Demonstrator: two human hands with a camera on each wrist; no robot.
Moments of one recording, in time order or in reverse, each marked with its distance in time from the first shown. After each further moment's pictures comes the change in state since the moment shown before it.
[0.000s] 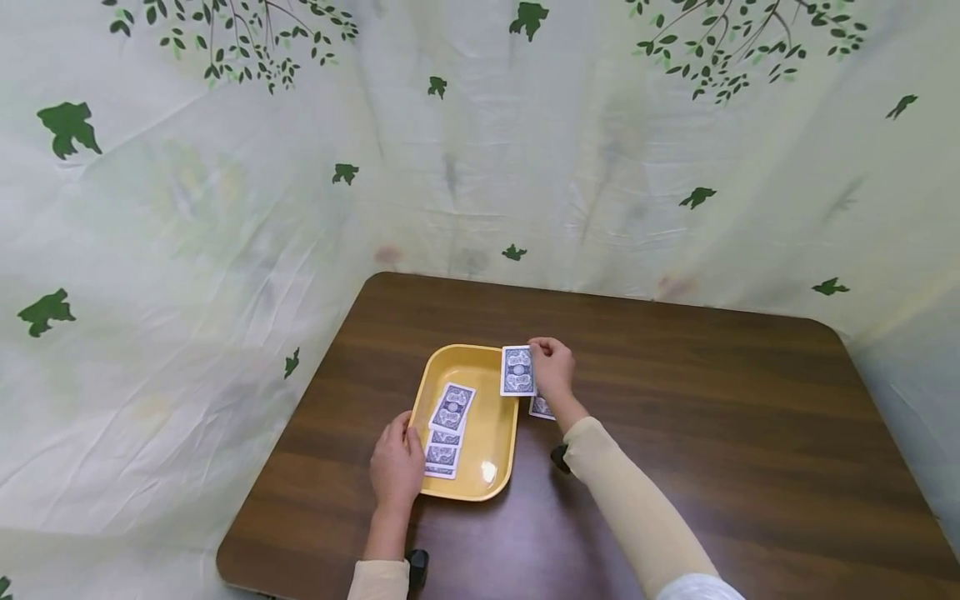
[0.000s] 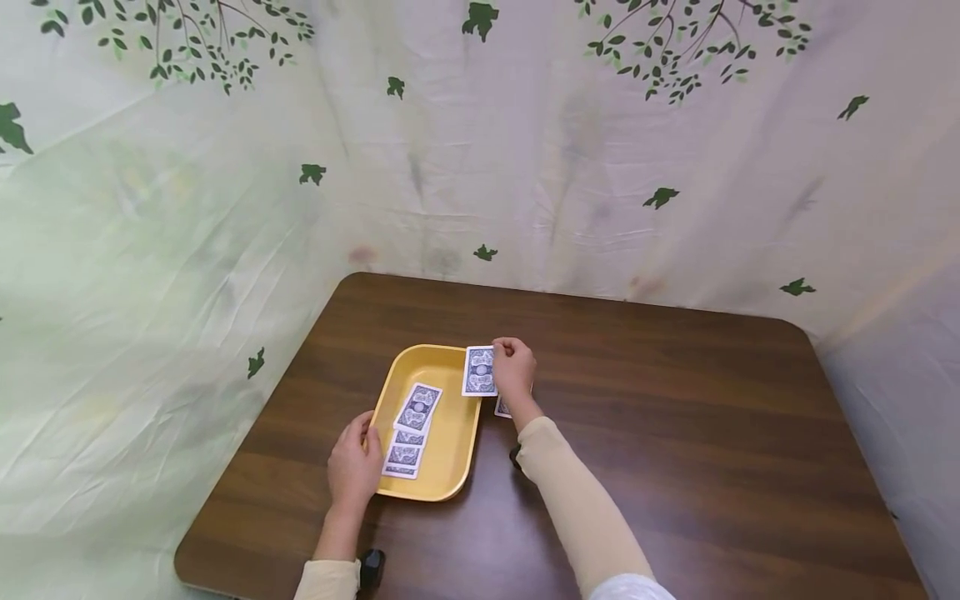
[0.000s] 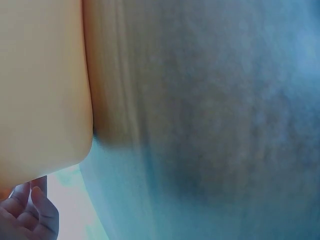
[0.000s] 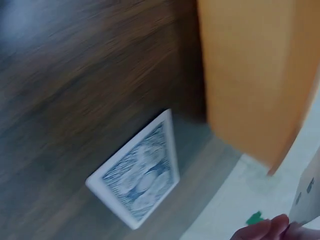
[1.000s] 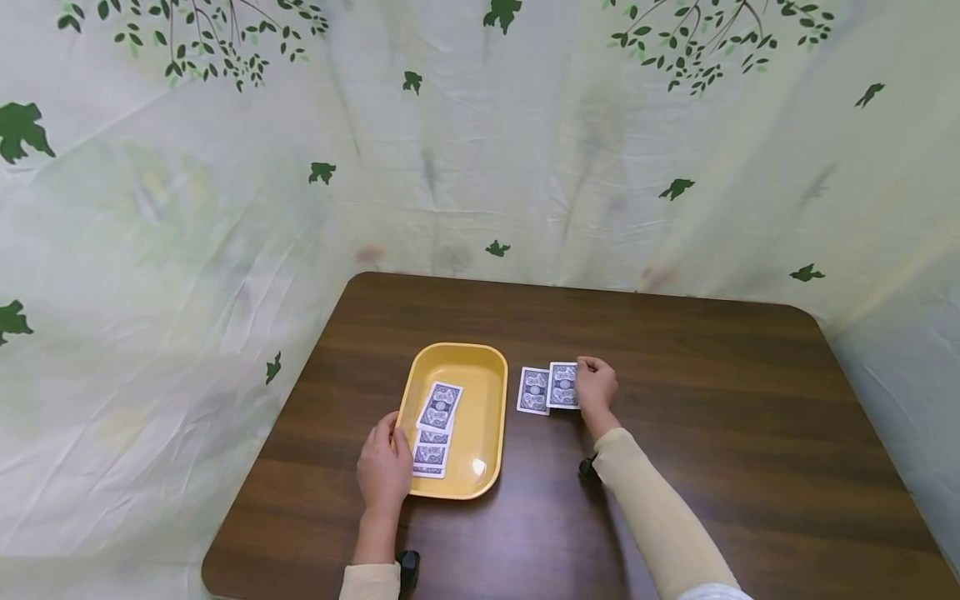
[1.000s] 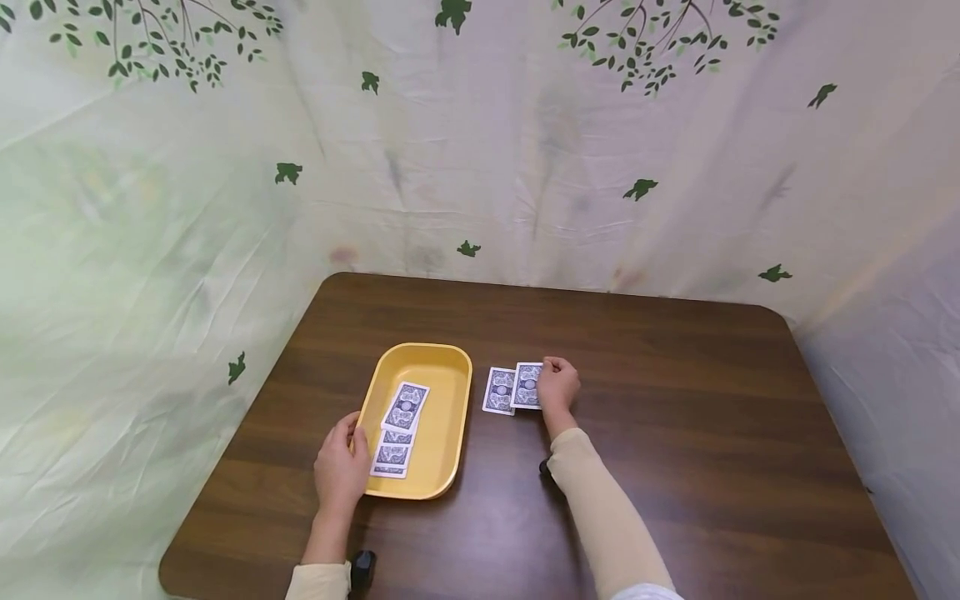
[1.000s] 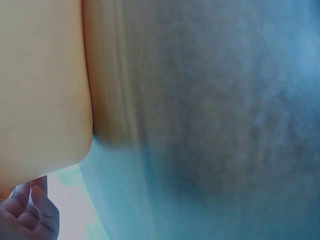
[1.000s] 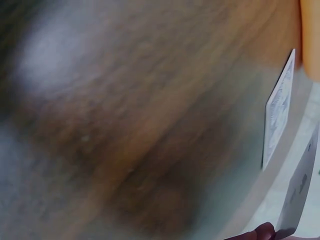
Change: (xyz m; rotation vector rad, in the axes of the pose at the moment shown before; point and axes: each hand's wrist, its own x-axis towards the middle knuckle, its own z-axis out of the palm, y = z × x) left_hand 0.001 0.001 0.003 -0.004 -0.003 -0.004; right_hand 0.017 0.062 -0.066 -0.052 0.231 0.194
